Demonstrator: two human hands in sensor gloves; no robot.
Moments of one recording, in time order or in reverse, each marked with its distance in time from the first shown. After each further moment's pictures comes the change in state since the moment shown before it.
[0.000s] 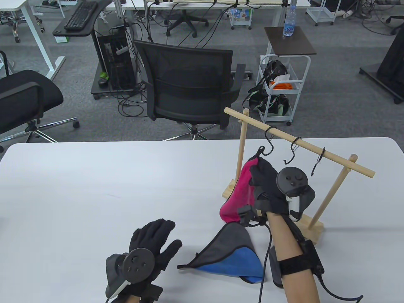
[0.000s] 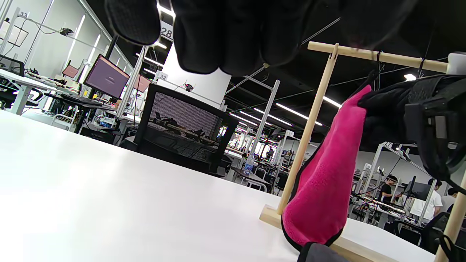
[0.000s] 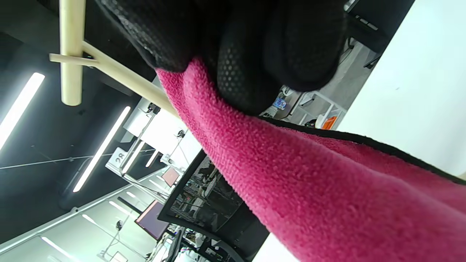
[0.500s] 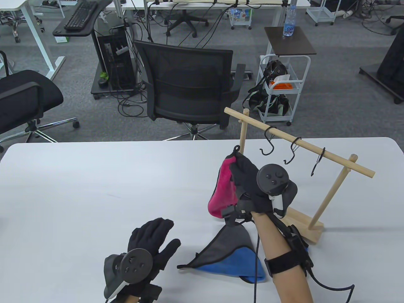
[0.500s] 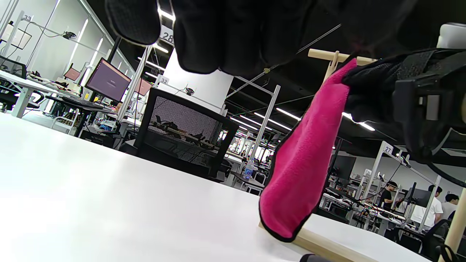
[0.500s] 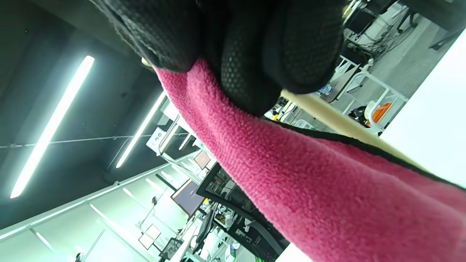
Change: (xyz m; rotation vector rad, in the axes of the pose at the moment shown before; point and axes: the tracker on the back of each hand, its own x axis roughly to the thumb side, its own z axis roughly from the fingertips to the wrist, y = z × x) left_hand -0.003 0.002 0.001 0.020 0.004 0.012; right_hand 0.041 0.034 0.013 0.083 -0.156 0.018
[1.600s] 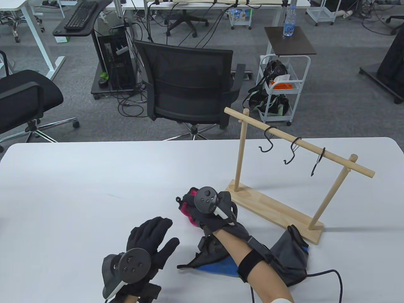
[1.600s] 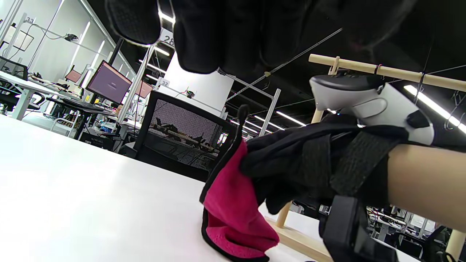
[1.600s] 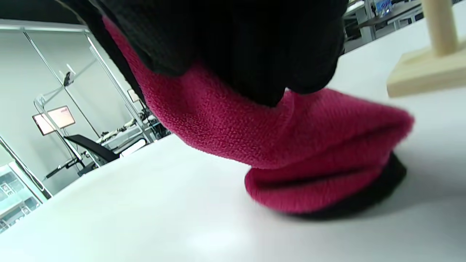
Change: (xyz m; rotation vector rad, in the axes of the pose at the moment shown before) left_hand -0.003 0.002 0.000 0.013 0.000 0.004; right_hand -0.039 0.158 0.033 0.499 -0.089 0.435
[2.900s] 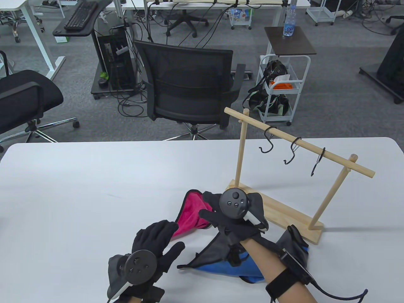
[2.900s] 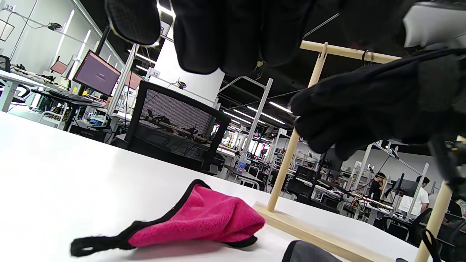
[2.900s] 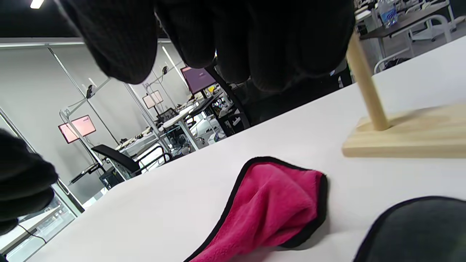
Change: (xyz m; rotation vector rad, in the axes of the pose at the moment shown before) left_hand 0.010 -0.009 0.000 -0.050 -0.036 -0.008; right_hand -0.010 -0.096 0.083 -0.049 -0.056 -0.033
